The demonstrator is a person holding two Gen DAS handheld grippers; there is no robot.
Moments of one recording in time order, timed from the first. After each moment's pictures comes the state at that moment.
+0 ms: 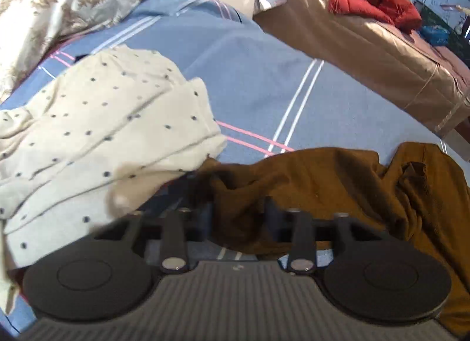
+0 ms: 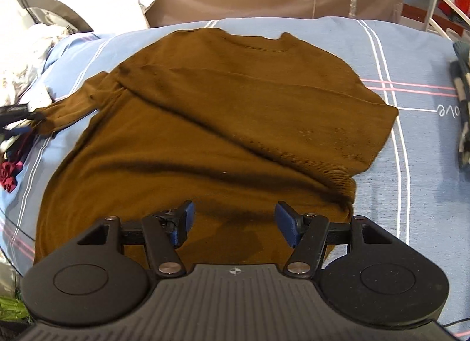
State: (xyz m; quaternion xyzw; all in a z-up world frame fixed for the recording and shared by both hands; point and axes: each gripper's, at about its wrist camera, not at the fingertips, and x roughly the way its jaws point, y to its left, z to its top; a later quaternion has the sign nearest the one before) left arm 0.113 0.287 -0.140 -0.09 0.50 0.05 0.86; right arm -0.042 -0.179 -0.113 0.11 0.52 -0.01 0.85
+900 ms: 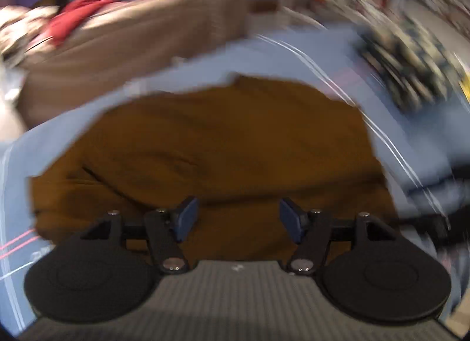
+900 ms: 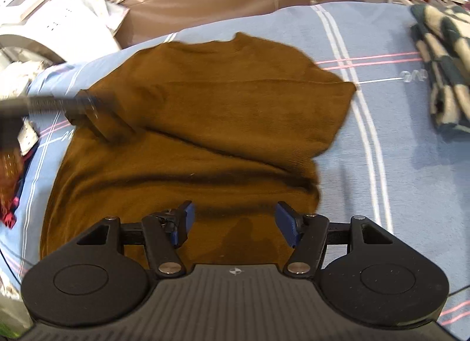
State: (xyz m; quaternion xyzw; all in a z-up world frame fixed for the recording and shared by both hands) left arm 0.011 -0.085 -0.118 0.20 0.45 -0.37 0.79; right arm -0.060 -0.206 -0.115 0.17 0.51 -0.08 0.84
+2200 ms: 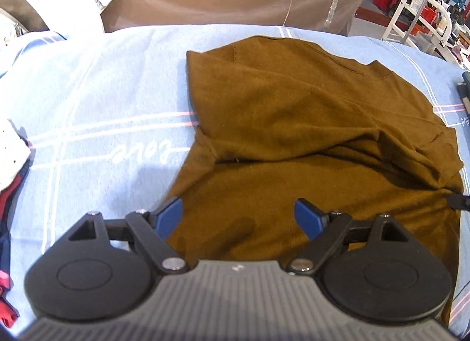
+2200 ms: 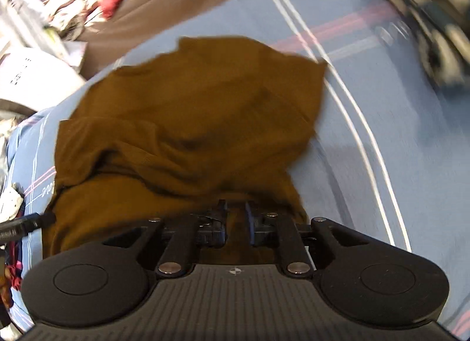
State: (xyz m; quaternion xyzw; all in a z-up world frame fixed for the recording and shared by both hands) left arm 0.065 0.038 -0.154 0.07 0.53 -0.17 0.83; right arm -0.045 -0.252 -0.157 0.28 0.49 -0.14 0.81
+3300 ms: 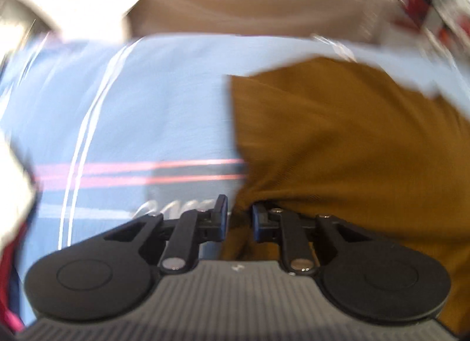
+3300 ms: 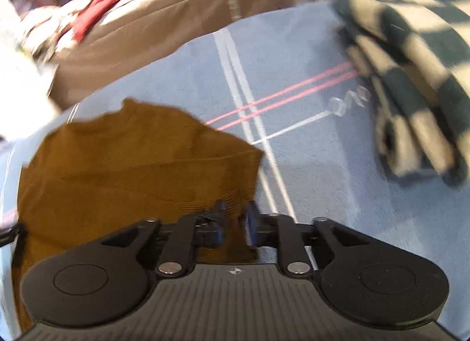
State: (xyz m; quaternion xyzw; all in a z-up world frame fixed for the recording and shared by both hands) left arm 0.144 0.062 -0.179 0.05 0.53 -0.09 0.84; right arm -0.018 -0.330 -0.125 0.25 0.46 -0.20 0.83
